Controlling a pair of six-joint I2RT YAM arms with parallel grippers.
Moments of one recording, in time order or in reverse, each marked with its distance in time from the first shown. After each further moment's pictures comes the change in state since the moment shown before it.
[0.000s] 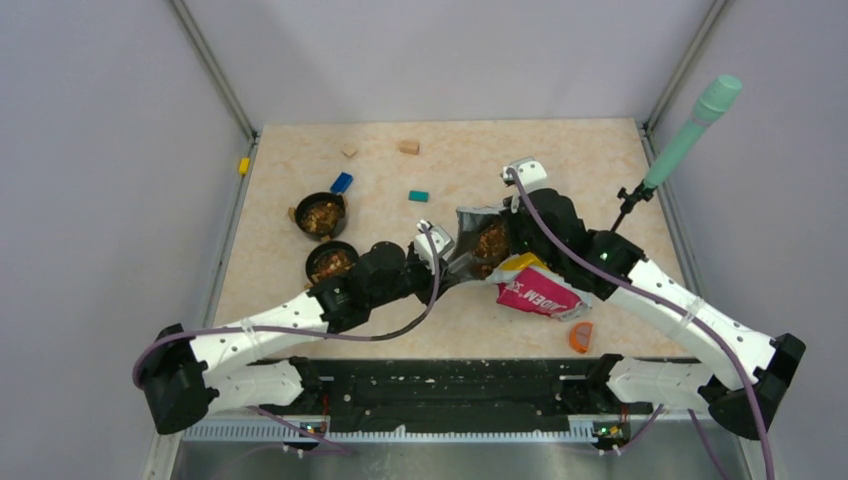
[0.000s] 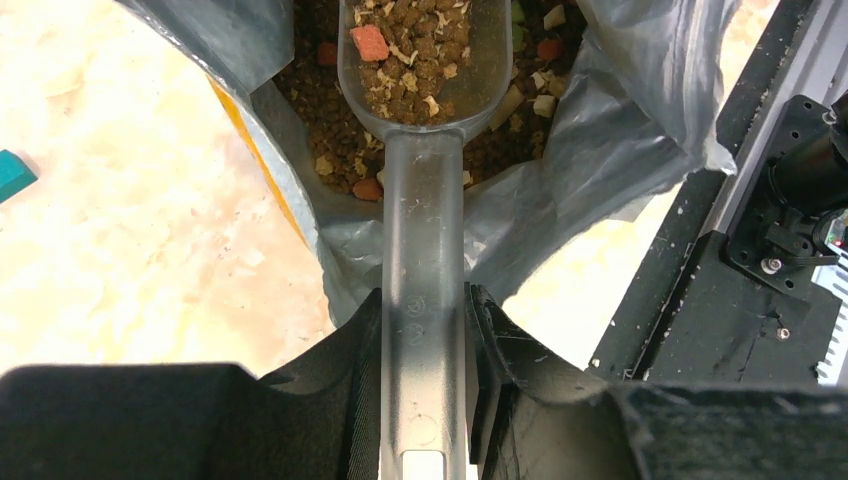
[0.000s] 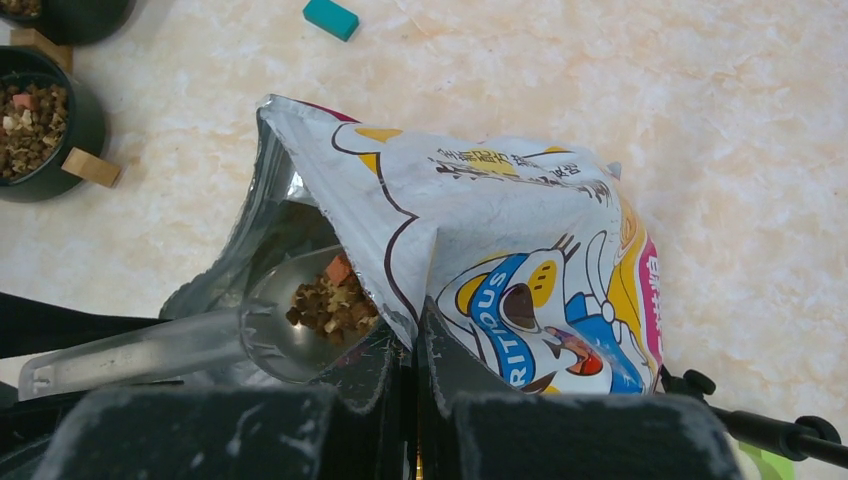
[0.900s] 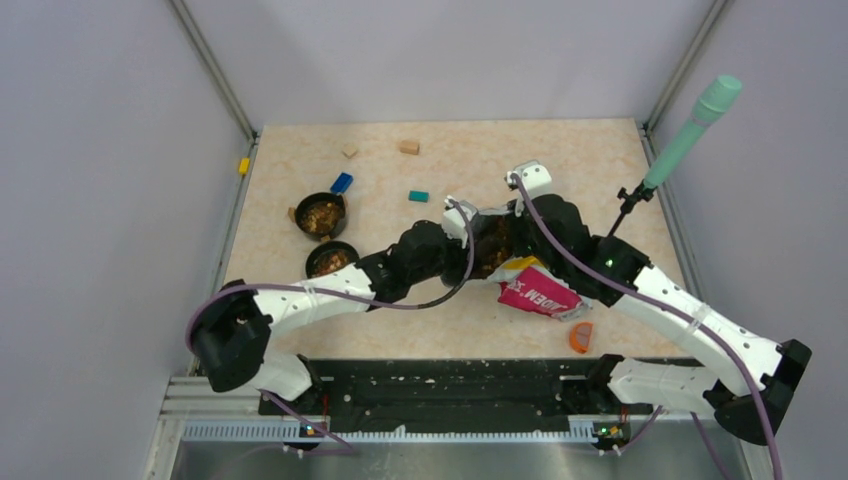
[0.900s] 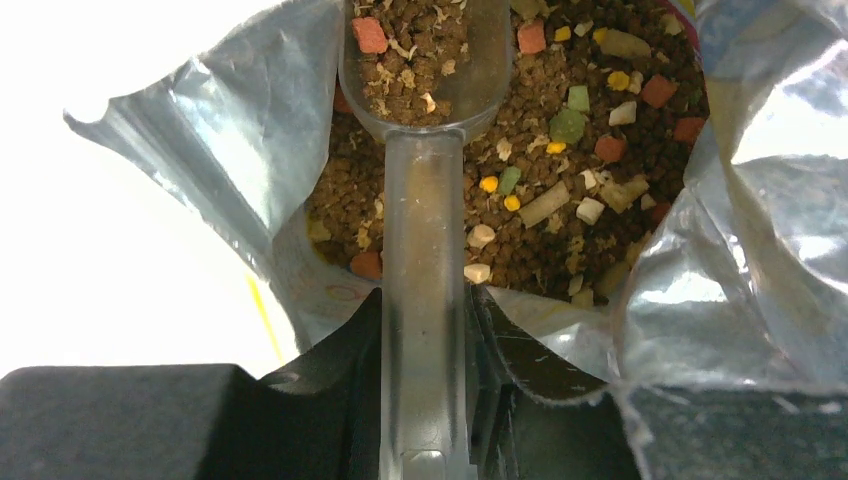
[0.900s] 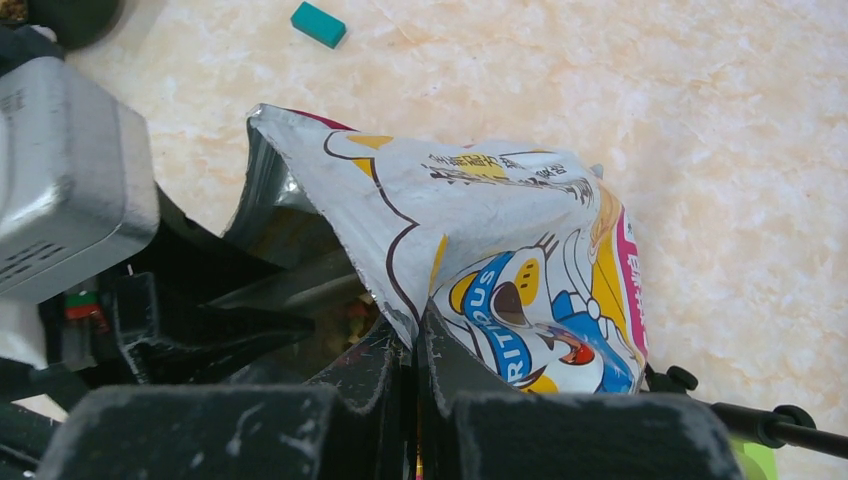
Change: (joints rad) left arm 0.028 0.337 0.188 0.096 -0.045 -0.164; right arm 0.014 -0.042 -0.031 0.009 0.041 -0.016
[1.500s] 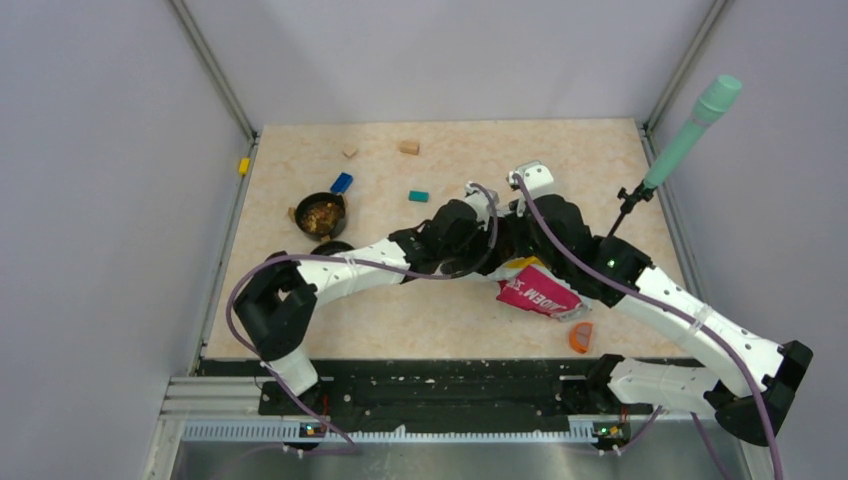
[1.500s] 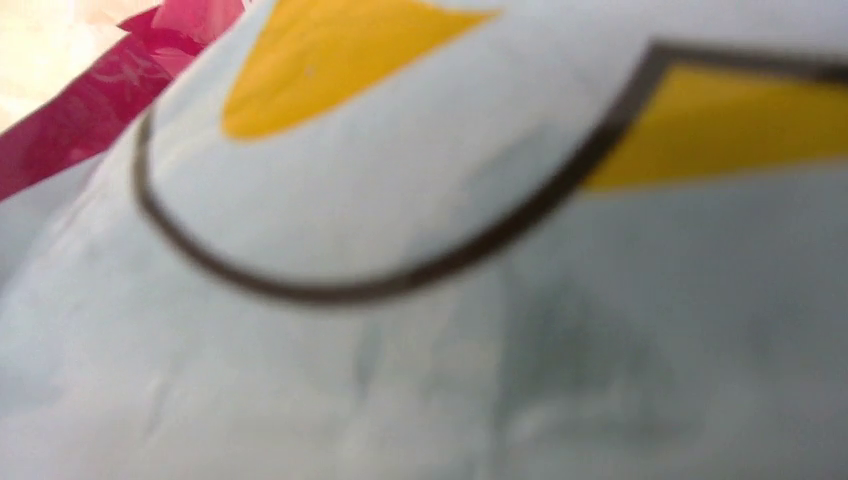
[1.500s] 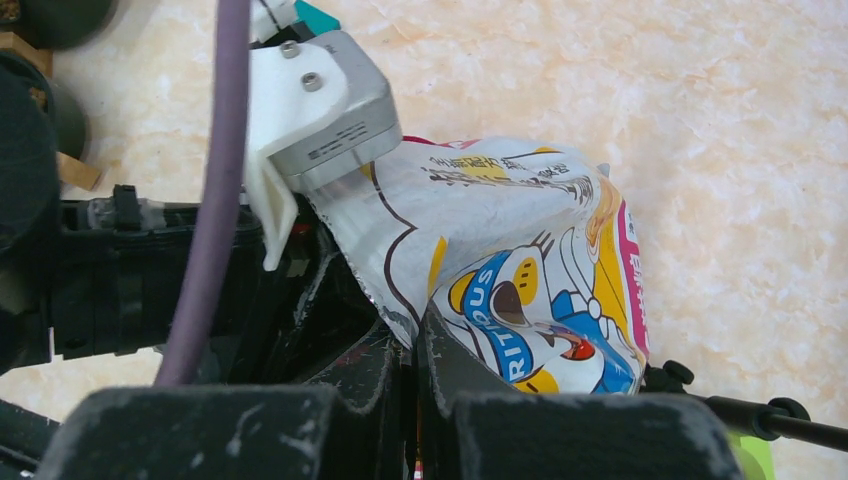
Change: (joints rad) left arm 0.029 0.255 0.304 -0.261 0.078 -0.202; right arm -0.001 -0.005 0.000 -0.009 0.004 0.005
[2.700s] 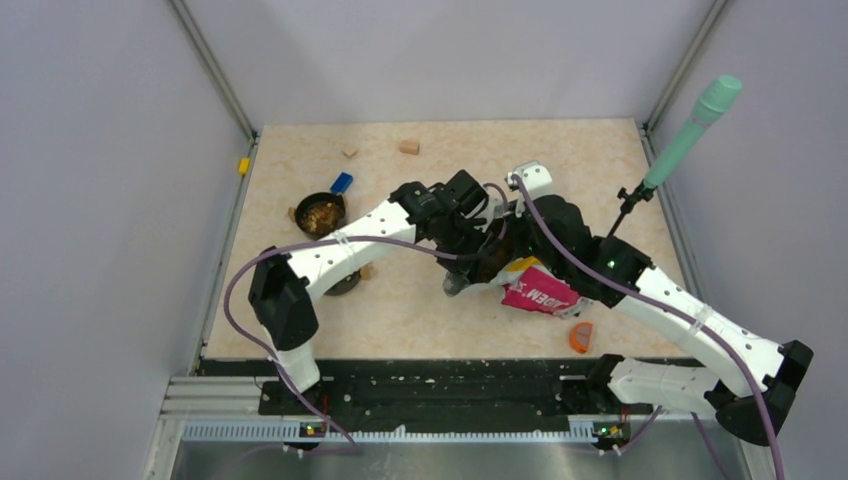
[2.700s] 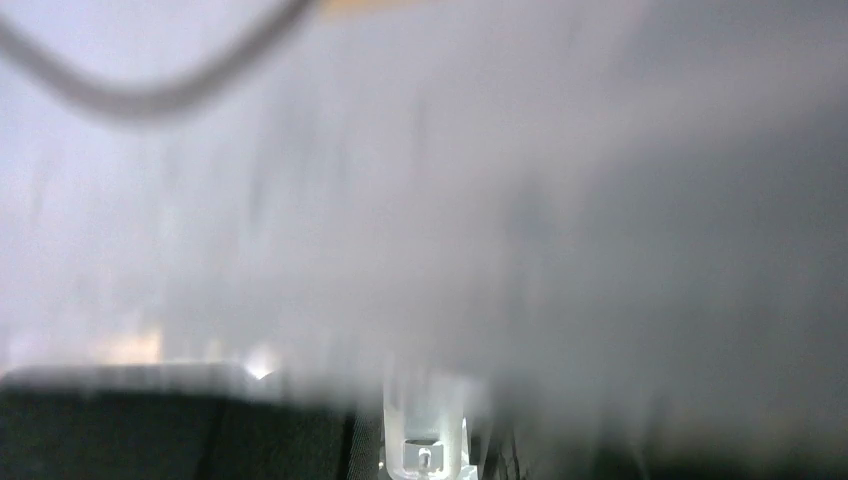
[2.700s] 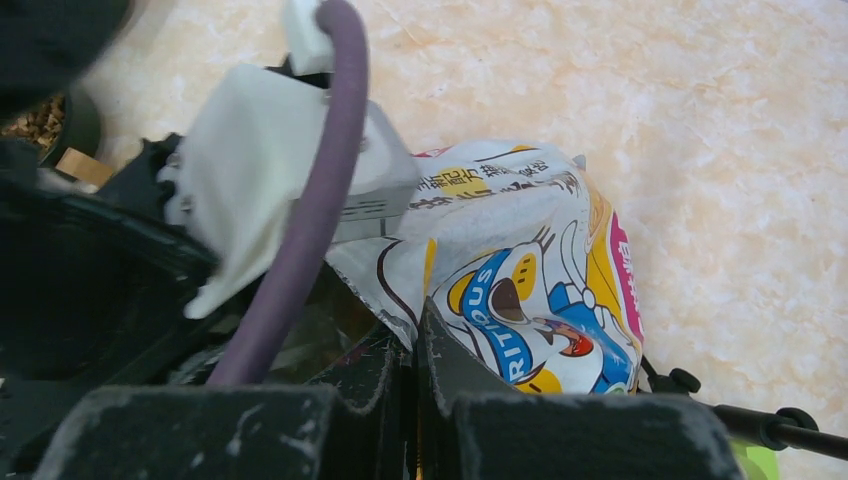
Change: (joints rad) left arm 0.010 0.037 0.428 -0.904 0.169 0.179; right arm 0.006 -0.002 -0.003 0.013 -0.014 -0.008
